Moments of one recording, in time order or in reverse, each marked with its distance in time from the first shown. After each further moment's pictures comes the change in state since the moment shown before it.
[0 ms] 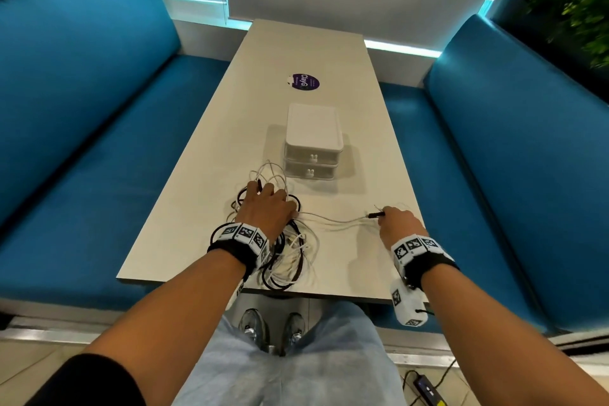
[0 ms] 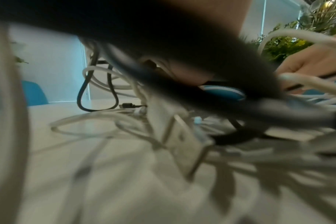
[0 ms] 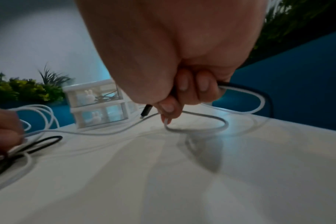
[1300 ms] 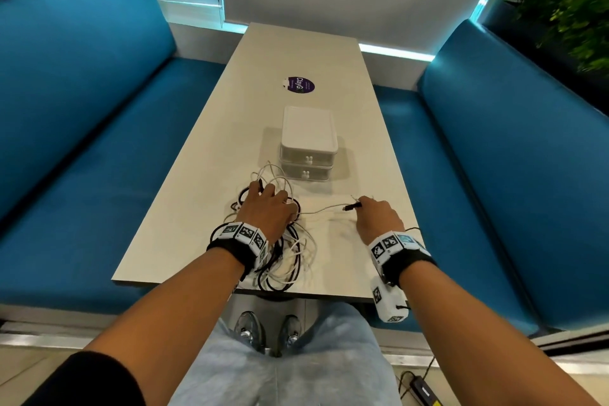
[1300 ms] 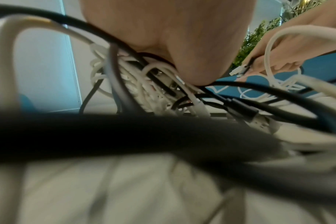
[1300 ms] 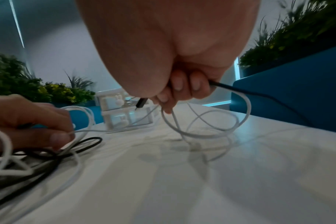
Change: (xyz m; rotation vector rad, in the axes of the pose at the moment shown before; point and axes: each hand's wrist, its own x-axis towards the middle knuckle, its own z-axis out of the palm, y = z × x) left_hand 0.002 0.007 -0.006 0.006 -0.028 0.044; right_hand -0.011 -0.041 -0.010 0.069 0.052 -0.064
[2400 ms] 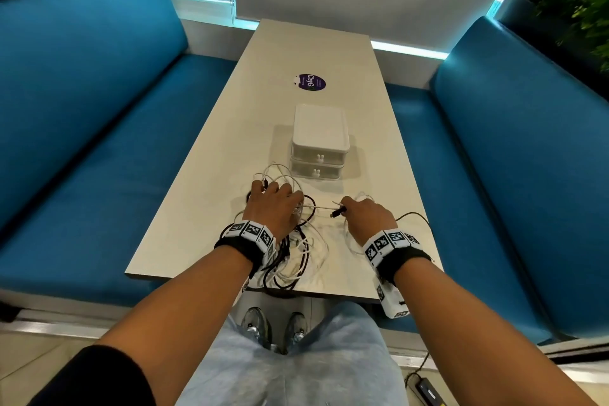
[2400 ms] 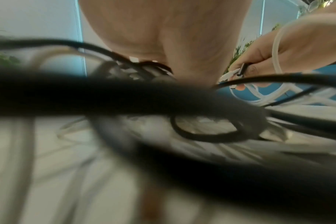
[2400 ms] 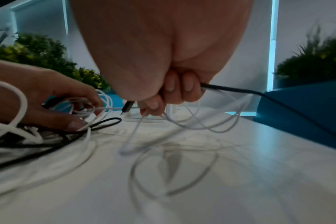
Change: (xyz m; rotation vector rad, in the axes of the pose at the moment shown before) left_hand -0.001 -0.005 0.005 -0.091 0.041 -0.084; right_hand 0.001 -0.025 0.014 -0.251 0.016 -0.348
